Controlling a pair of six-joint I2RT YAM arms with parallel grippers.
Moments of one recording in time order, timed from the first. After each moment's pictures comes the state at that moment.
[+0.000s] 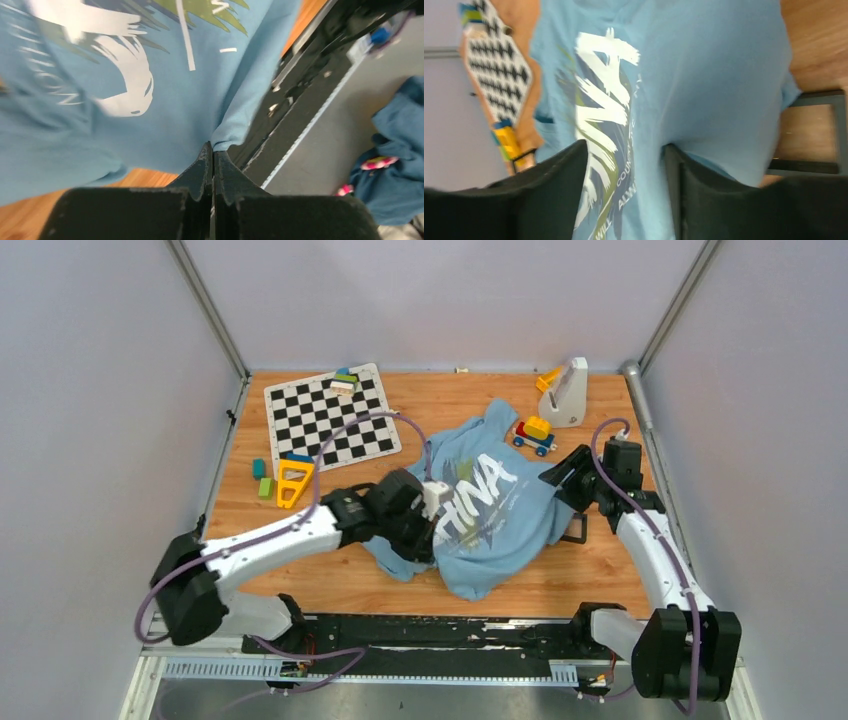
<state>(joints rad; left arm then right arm) -0.91 1.25 0.99 -0.60 0.33 -0.35 -0.03 1.10 0.80 -0.41 -0.28 0.77</state>
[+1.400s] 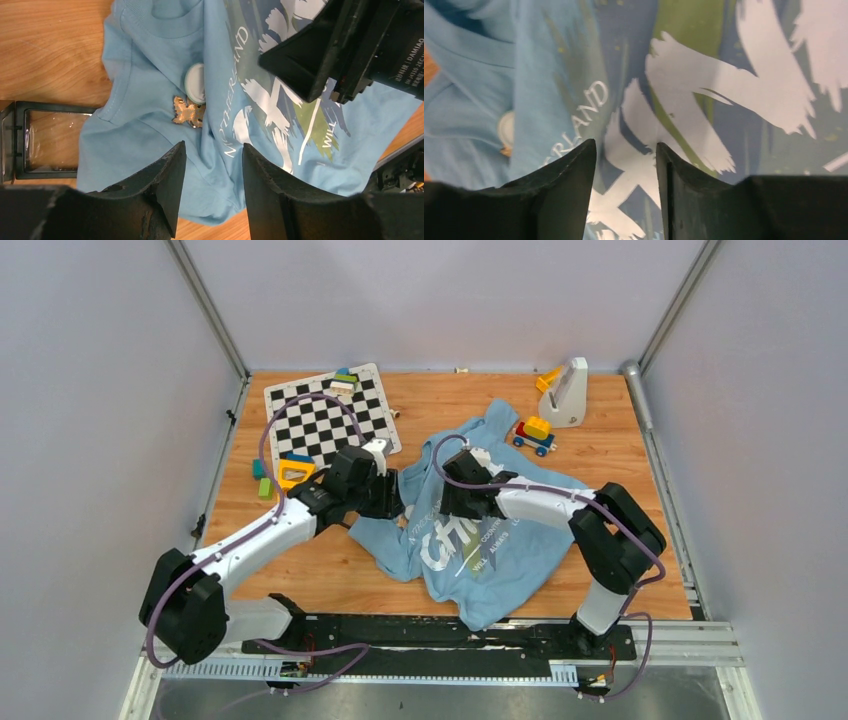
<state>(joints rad) -0.61 1.23 0.82 -0.36 0.11 -0.44 0.74 1.73 1.03 -0.27 0.14 0.80</state>
